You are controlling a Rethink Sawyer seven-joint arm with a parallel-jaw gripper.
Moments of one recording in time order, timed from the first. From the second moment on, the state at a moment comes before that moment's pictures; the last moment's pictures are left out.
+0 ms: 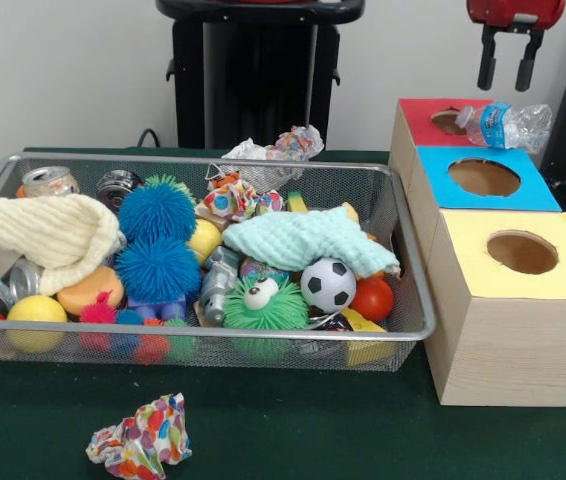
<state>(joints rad) 0.44 -0.88 -0.26 2.09 0.25 0.10 1.40</state>
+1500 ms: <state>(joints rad) 0.41 -0.84 -0.25 2.09 0.25 0.08 1.40</state>
